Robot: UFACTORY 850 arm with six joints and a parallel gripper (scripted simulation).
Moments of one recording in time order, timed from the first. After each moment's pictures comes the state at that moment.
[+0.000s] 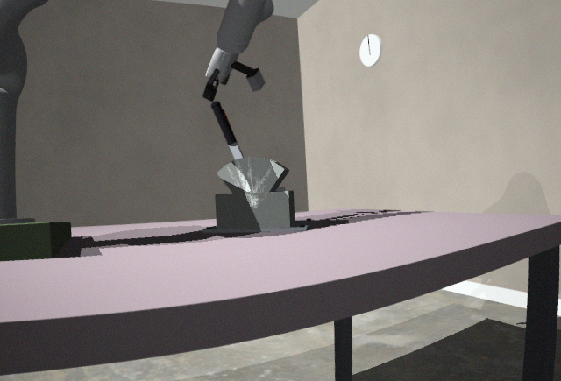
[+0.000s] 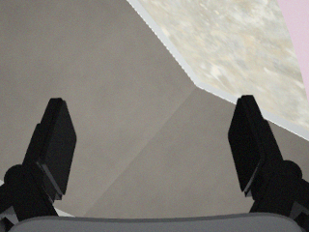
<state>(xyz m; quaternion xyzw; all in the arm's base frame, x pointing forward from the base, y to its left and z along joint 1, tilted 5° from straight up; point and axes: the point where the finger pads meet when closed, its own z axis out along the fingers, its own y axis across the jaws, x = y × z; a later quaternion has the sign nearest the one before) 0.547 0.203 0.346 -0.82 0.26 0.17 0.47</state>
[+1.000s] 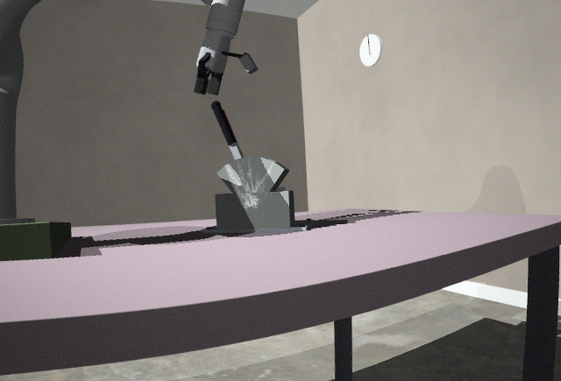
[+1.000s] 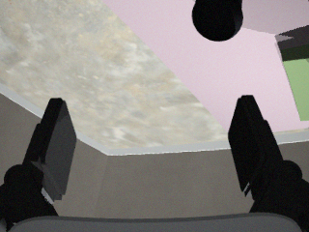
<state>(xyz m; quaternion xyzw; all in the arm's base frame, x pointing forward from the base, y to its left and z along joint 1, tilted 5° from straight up) 0.508 0.157 0.322 -0.93 0.29 0.14 0.18</state>
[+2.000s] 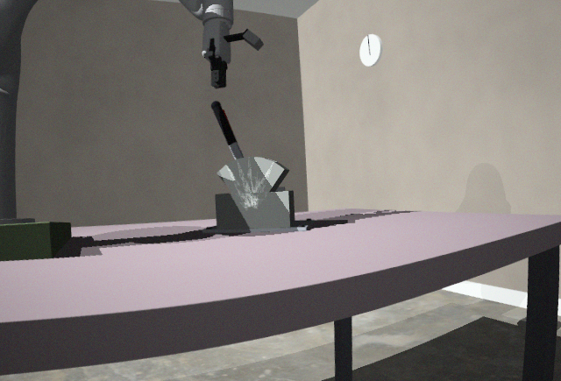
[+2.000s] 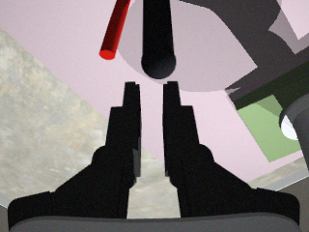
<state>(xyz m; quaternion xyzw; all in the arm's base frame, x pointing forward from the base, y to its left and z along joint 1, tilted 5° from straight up) 0.530 0.118 0.340 -0.95 0.32 0.02 0.03</state>
